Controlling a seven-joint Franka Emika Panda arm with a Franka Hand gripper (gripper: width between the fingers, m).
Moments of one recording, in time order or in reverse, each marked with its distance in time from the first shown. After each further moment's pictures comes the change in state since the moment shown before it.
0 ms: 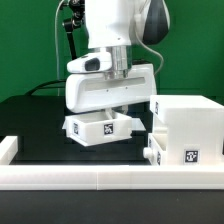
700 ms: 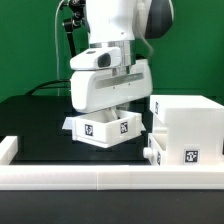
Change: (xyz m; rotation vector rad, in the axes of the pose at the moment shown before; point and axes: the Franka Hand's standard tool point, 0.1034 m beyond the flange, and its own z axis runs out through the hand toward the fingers) arm 0.013 0.015 -0.007 0.017 -0.027 -0.384
